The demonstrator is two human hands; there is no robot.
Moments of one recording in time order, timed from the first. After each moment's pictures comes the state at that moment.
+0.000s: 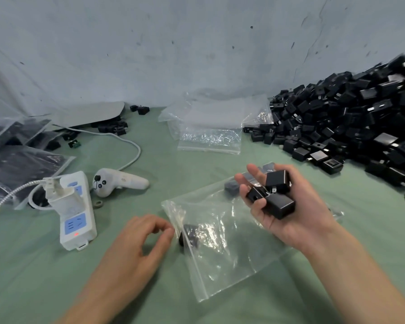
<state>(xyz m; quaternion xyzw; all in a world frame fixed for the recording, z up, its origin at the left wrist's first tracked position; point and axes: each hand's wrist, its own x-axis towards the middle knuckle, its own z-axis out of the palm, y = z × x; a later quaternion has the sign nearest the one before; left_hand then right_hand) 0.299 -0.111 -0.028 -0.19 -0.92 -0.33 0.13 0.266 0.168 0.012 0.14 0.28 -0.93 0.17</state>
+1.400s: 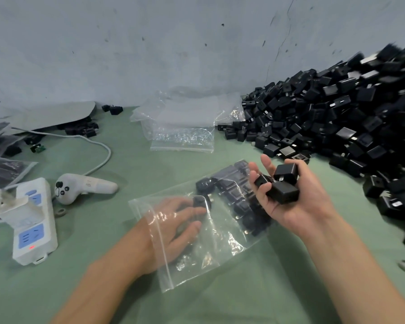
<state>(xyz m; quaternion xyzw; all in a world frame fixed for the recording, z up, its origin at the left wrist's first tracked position) 0.247 -0.038 -0.032 -0.34 -0.92 -0.20 0.01 0.267 0.228 0.008 0.17 0.22 -0.96 0.07</state>
